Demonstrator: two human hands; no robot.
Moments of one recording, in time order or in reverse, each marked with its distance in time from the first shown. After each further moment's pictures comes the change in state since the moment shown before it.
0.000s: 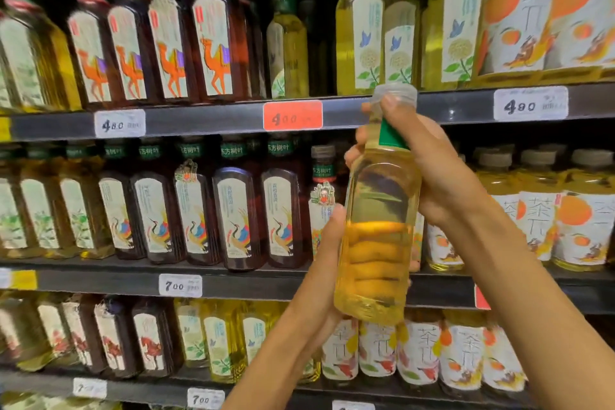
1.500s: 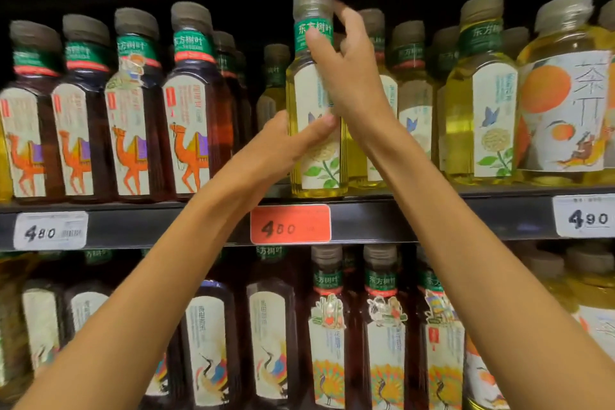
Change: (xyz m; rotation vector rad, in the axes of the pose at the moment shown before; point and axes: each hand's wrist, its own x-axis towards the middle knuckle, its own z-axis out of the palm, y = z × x) left_hand 0.167 0.199 -0.058 0.668 0.025 0.430; right_hand 0.211 -0.041 0.041 -0.692 0.237 -0.507
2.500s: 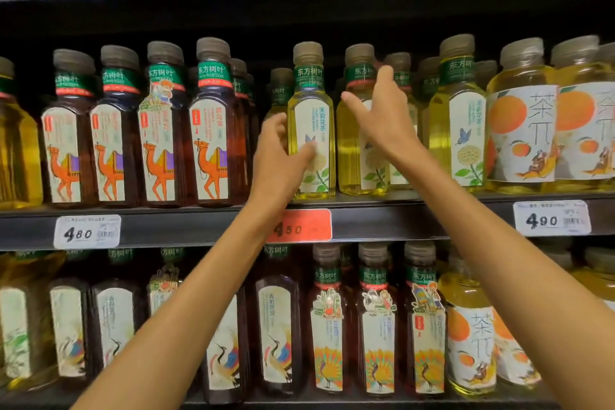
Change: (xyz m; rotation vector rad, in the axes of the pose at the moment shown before) left_hand -0.014 0.006 0.010 0.152 0.468 -0.030; right_hand -0.001 0.018 -0.043 -0.646 0.057 0.061
